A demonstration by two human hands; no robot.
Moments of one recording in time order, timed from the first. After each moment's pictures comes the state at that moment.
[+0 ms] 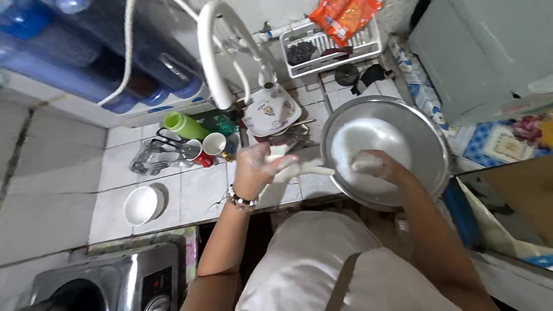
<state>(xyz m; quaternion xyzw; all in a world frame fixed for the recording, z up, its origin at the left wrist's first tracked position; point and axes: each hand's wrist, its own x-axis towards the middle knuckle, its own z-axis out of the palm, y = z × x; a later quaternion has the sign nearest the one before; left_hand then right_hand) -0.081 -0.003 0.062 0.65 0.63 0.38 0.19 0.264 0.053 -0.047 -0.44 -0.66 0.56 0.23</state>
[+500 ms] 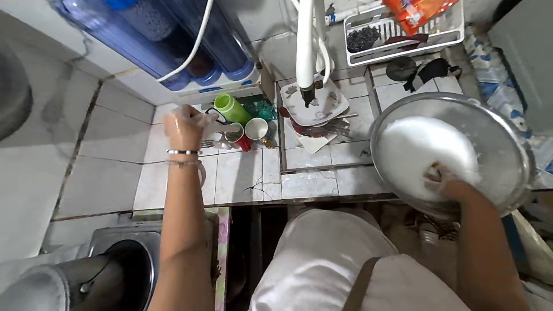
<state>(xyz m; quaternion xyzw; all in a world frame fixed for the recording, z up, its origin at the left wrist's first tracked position) -0.323 0.007 0.099 0.53 0.83 0.17 0.01 0.281 0.032 -0.085 -0.72 -0.57 0.37 -0.11</state>
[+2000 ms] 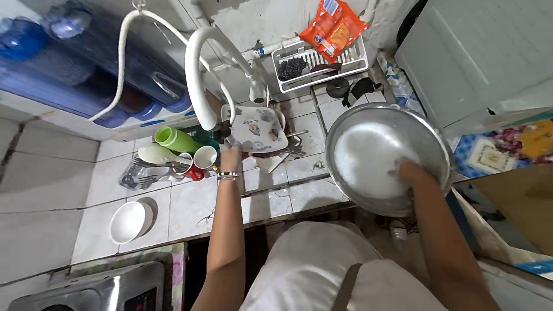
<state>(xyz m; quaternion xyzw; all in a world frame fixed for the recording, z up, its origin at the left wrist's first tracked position) -0.124 0.084 -0.017 0.28 0.78 0.43 0.36 0.361 0.098 -0.088 -0.71 -0.58 0.36 -0.16</state>
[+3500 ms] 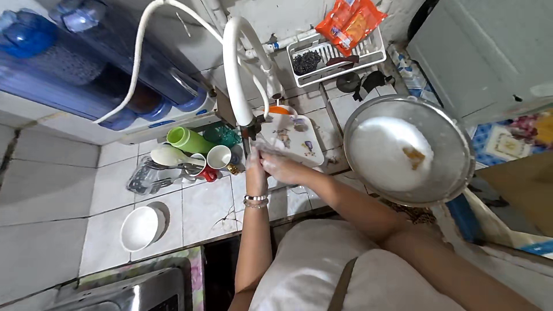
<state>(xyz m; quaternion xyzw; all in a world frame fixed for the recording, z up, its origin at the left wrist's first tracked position) -0.101 0.034 0.004 0.25 0.66 0.56 0.44 0.000 0.073 0.022 -0.32 -0.76 0.56 0.11</state>
